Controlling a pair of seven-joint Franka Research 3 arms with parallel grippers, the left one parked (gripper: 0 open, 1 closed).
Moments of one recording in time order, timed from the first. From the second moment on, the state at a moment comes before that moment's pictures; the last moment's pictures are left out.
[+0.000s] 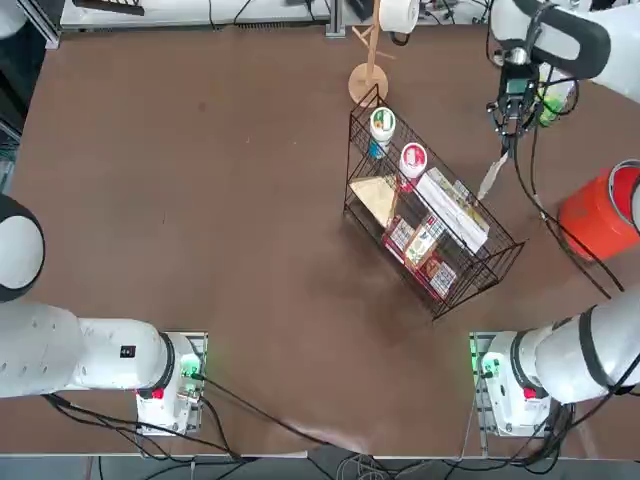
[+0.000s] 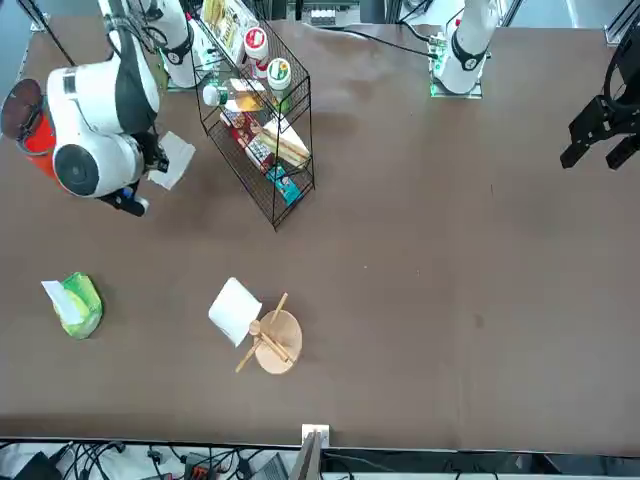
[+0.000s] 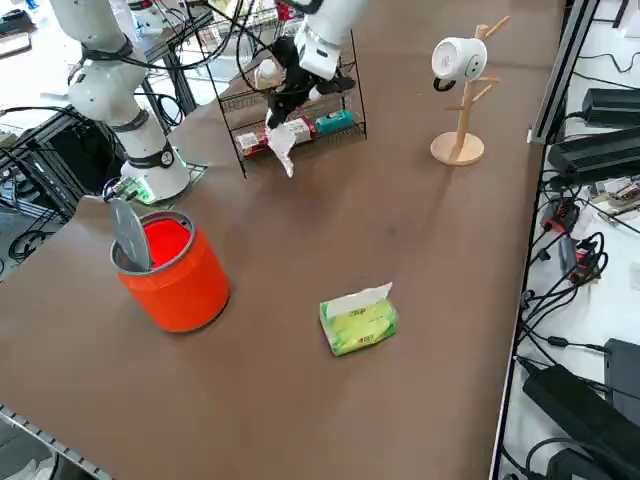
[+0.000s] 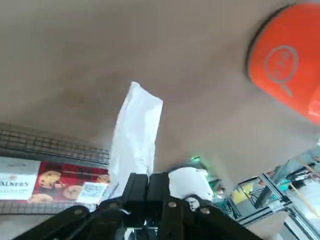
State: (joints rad) arm 0.31 0.13 -0.16 -1.89 -0.06 1.42 0.48
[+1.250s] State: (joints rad) arm -0.03 -0.04 -0.18 -1.88 -0.48 1.30 -0.19
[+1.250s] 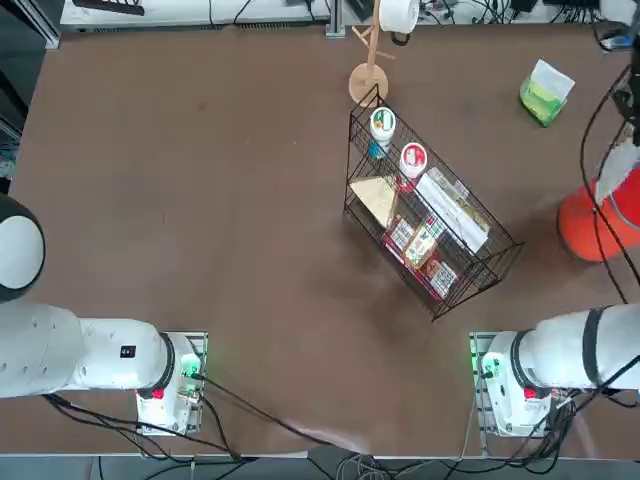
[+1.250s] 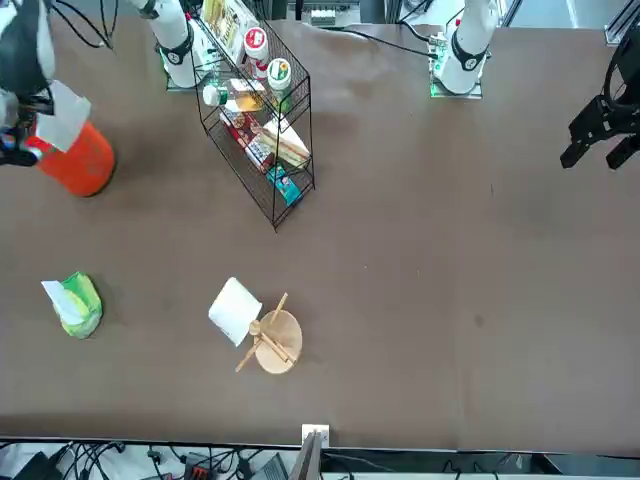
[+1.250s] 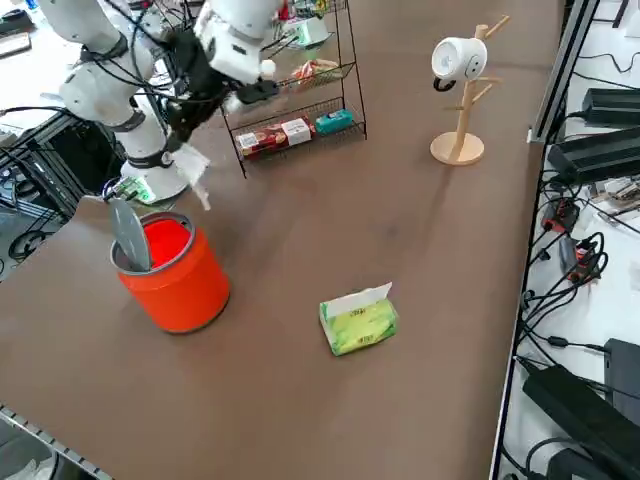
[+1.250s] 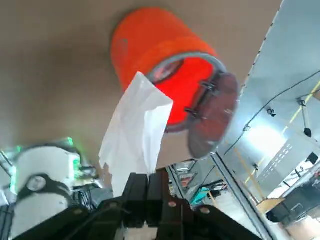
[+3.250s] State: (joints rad) arm -0.15 0.15 -0.17 -1.93 -0.59 1.49 -0.30
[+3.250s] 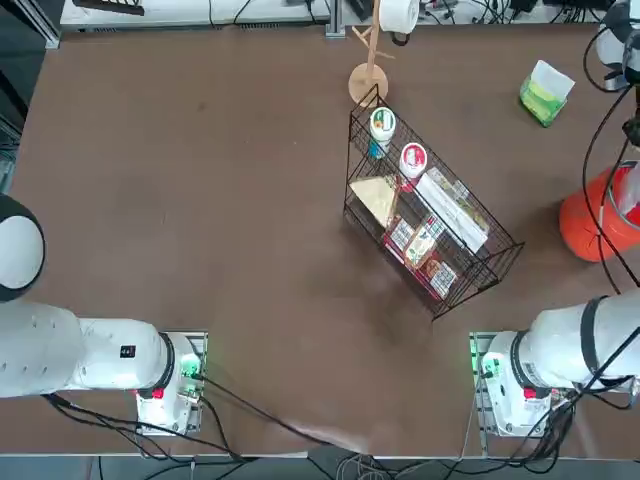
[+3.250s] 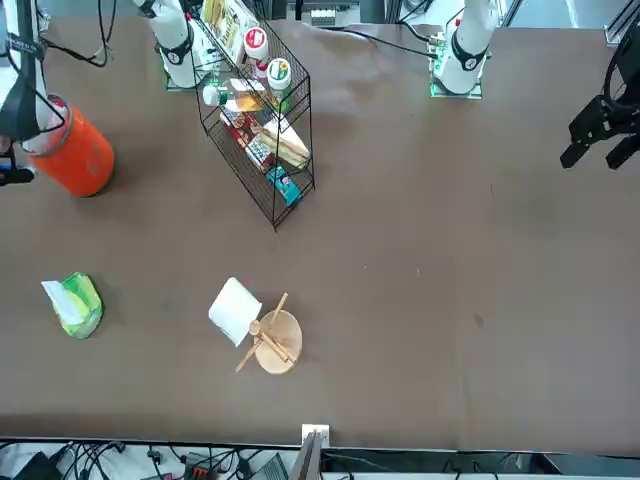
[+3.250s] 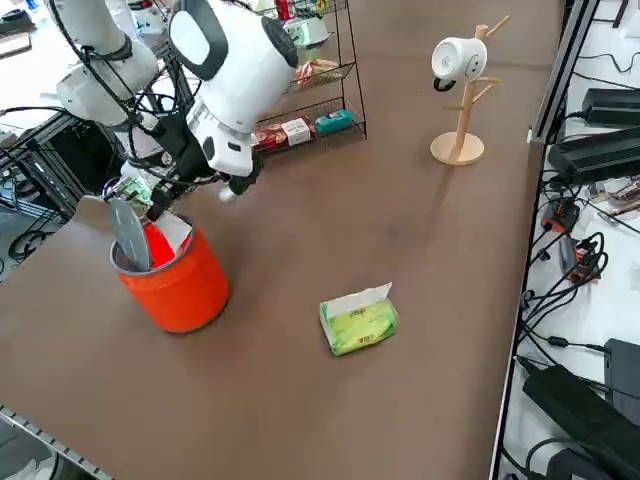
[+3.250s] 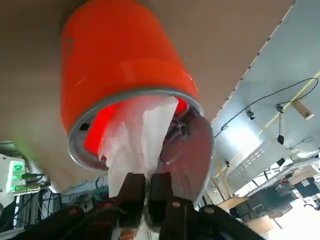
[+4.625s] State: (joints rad) arm -0.15 0.24 -0.15 -1.72 -0.39 1.78 -0.46
